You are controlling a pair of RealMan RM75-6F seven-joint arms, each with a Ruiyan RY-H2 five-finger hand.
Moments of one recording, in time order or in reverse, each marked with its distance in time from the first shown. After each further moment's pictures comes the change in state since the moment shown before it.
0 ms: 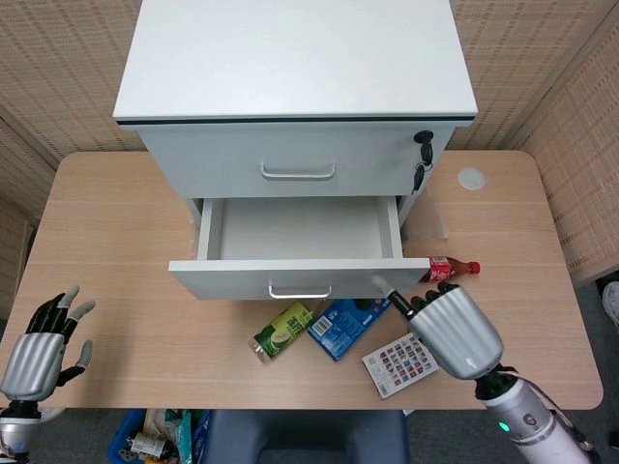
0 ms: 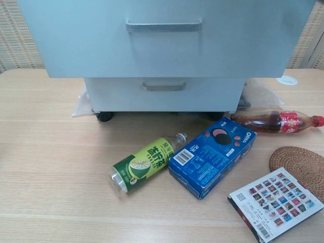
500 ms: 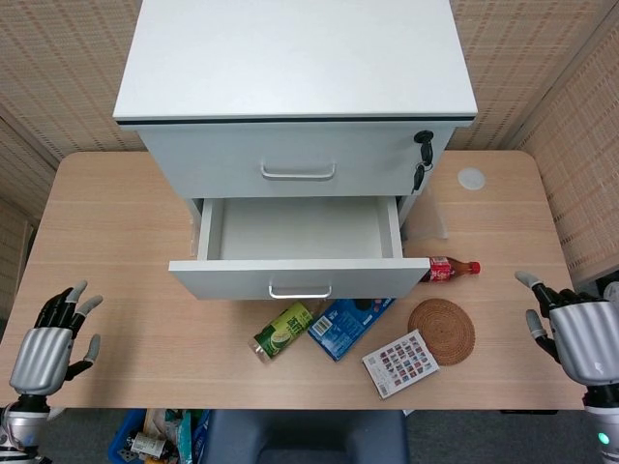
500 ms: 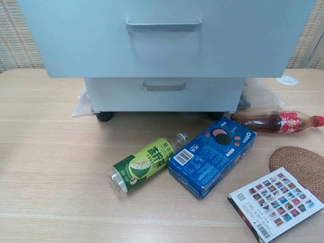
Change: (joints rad) left arm -0.018 -0.025 -0.014 -0.012 0.006 -0.002 0.029; right arm -0.280 -0.026 -0.041 0.367 0.159 0.205 0.366
